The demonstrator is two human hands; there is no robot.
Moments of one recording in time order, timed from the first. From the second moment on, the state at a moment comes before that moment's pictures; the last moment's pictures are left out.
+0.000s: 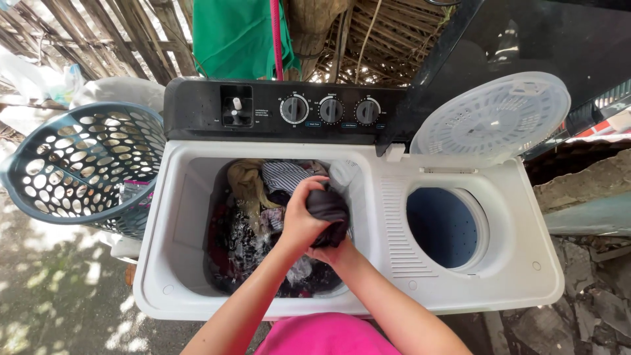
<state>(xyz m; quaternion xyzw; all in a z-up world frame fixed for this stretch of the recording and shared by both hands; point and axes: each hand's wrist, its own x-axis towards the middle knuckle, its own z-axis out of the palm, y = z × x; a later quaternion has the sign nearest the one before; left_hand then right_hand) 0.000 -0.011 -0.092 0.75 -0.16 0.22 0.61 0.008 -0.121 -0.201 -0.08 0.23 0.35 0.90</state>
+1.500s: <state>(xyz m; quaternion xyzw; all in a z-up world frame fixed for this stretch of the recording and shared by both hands) 0.021 0.039 -0.122 0.61 0.21 -0.04 0.76 0.018 -0.196 -0.119 -0.66 0.08 0.38 0.65</state>
